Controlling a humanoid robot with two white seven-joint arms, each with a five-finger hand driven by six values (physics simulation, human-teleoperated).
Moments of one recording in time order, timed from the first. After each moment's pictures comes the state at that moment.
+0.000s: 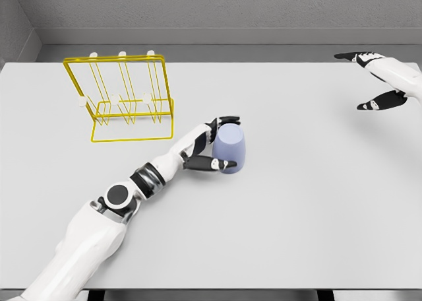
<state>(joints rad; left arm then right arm) -0.33 0.17 -0.57 -1.26 0.33 -0.22 -0.34 -0.64 -0.81 0.55 -1.06 0.15 -0.61 0.26</state>
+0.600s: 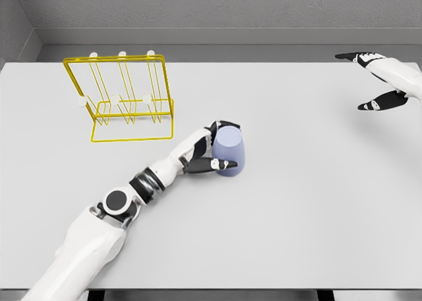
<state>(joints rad) -0.30 0.17 -0.56 -1.27 0.35 -0.26 -0.37 -0.64 -0.82 0.55 -1.06 0.15 -0.61 0.26</state>
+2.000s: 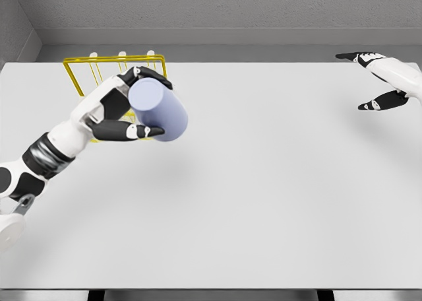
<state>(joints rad) -0.27 0.64 -0.42 -1.75 0.72 -0.26 -0.39 -0.64 -0.81 0.55 -1.06 0.15 -0.61 0.26</state>
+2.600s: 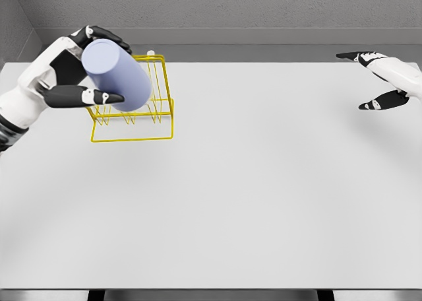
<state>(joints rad) -0.35 0.79 -0.38 -1.74 0.84 -0.25 -0.38 -0.65 -0.82 0.55 -1.06 0.15 -0.61 0.26</state>
